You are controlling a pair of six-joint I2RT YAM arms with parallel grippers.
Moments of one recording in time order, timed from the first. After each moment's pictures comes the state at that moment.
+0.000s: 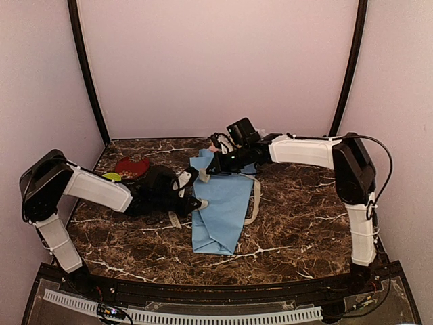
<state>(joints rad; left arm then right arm) -0.74 1.76 0.82 0.26 0.18 -0.22 0.74 2.11 1.69 -0.31 -0.40 0.45</state>
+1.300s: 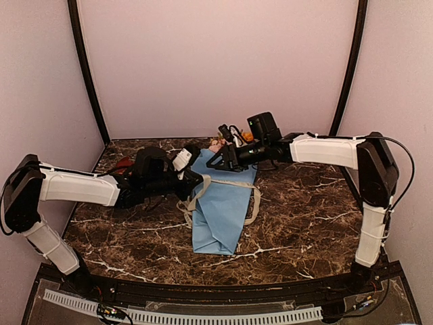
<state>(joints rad) -0.78 1.56 0.85 0.30 0.11 0.02 0.69 1.94 1.49 -0.14 -0.70 0.46</state>
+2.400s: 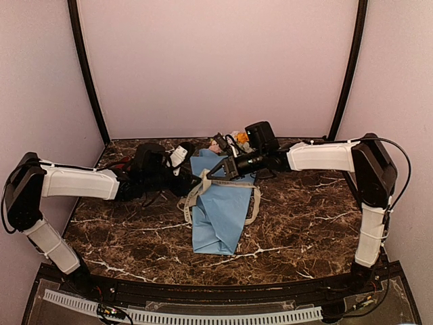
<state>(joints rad) -0.71 1.57 0.90 0.19 0.07 0.03 0.71 1.95 1.40 -0.03 -0.84 0.39</state>
